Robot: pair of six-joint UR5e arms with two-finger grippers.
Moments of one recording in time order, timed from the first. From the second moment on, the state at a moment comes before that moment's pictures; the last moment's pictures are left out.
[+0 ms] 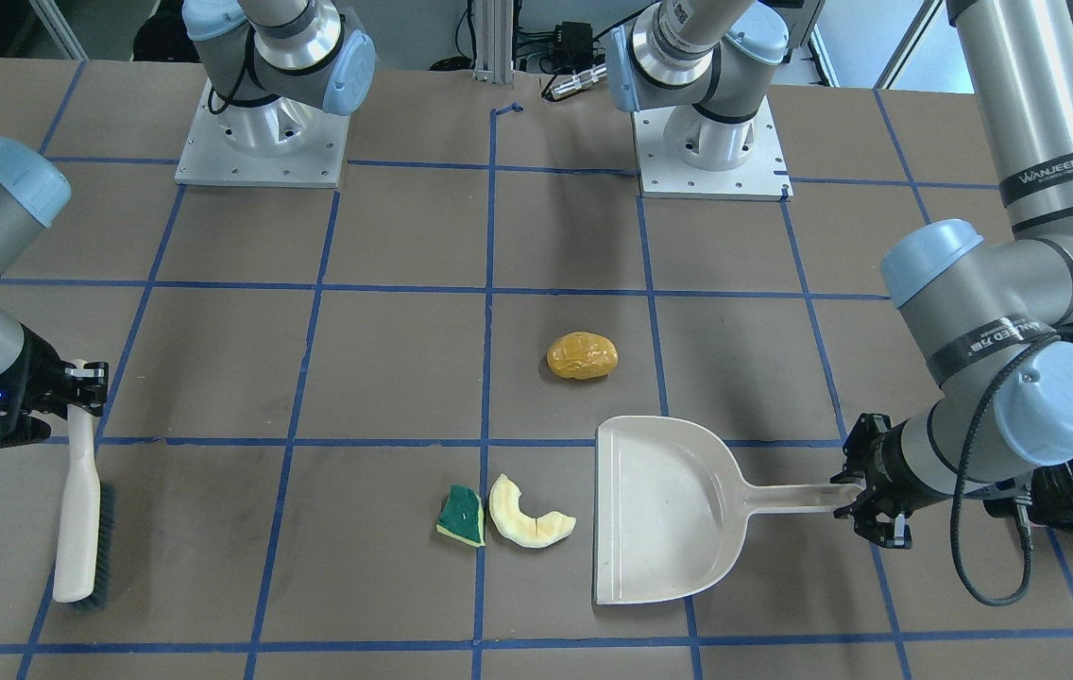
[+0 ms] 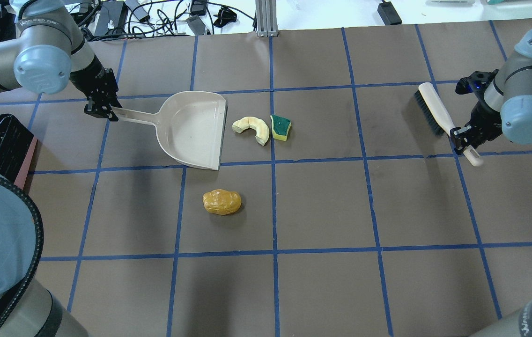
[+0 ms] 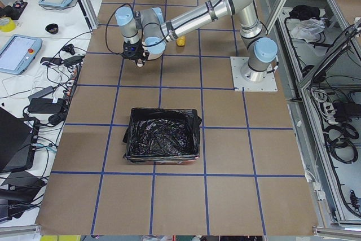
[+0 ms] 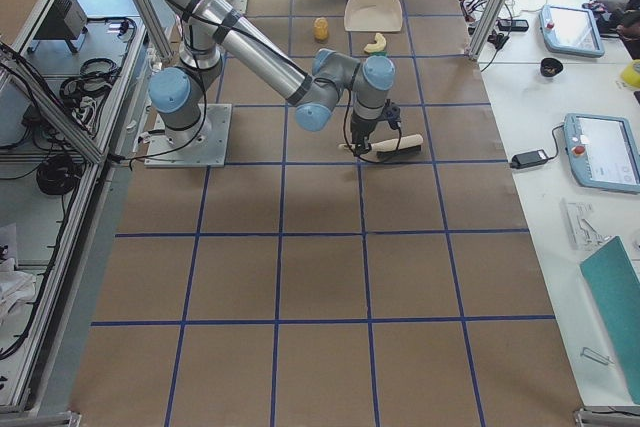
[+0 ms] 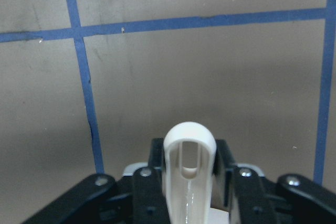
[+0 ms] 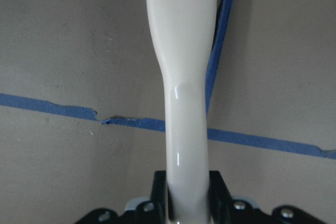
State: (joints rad) left arm -1.34 -2.08 -1.47 -1.24 1.59 -1.27; right arm 1.17 -1.24 1.87 -2.14 -1.63 -0.58
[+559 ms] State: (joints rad) left arm -1.35 -2.08 -1.47 -1.24 1.58 -1.28; right arm 1.17 -1.24 1.87 -2.13 -1.63 -0.58
